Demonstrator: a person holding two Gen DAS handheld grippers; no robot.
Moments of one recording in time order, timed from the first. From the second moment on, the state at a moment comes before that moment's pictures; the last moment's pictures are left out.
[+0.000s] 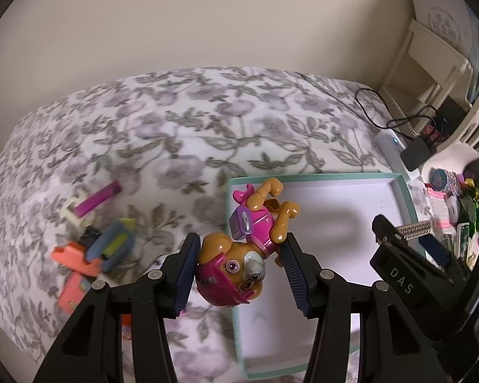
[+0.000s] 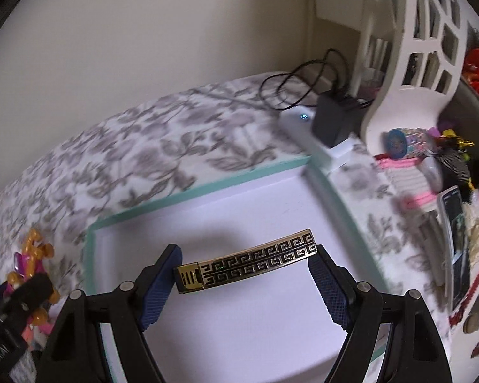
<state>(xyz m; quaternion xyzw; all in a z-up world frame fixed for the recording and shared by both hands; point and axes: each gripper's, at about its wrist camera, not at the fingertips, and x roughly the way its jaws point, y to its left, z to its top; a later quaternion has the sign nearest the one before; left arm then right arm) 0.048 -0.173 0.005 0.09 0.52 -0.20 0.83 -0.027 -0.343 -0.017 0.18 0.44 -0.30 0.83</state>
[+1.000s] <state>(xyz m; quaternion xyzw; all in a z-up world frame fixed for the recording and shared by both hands) 0.042 -0.210 -0.045 0.12 0.53 -0.24 0.80 -0.035 -0.376 -0.055 0.19 0.48 -0.33 0.79</state>
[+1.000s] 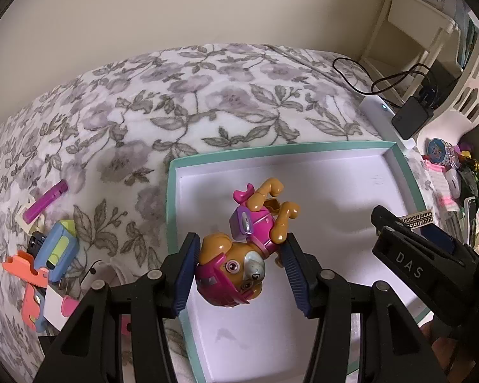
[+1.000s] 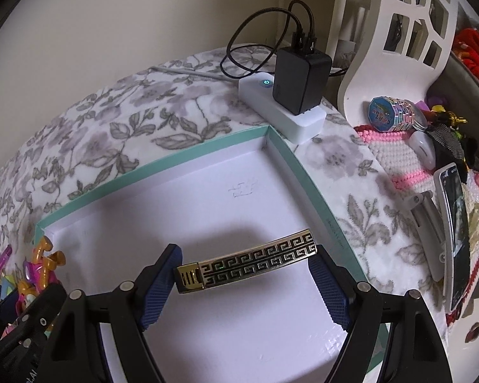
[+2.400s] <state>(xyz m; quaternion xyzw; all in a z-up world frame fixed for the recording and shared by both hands) 0.064 -0.181 -0.037 0.08 0.53 -0.19 0.82 -0.030 -0.364 -0.072 0.15 0.50 -0.31 0.79</state>
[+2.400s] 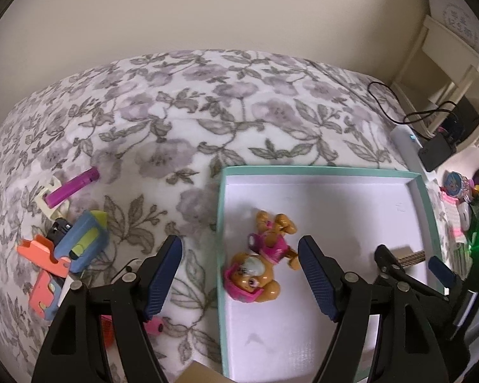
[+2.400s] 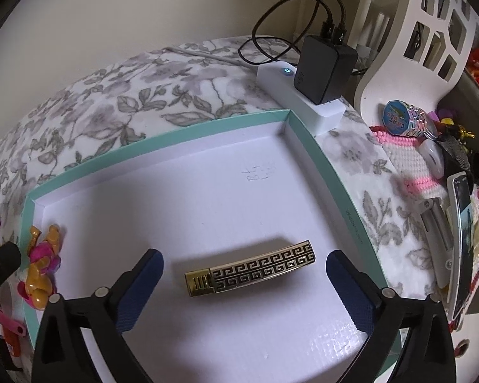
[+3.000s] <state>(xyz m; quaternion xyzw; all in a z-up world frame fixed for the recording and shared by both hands) 0.082 -0.143 -0.034 0.04 0.55 -0.13 0.83 -0.023 -0.343 -0.052 0.15 0.47 -0.26 0.83</state>
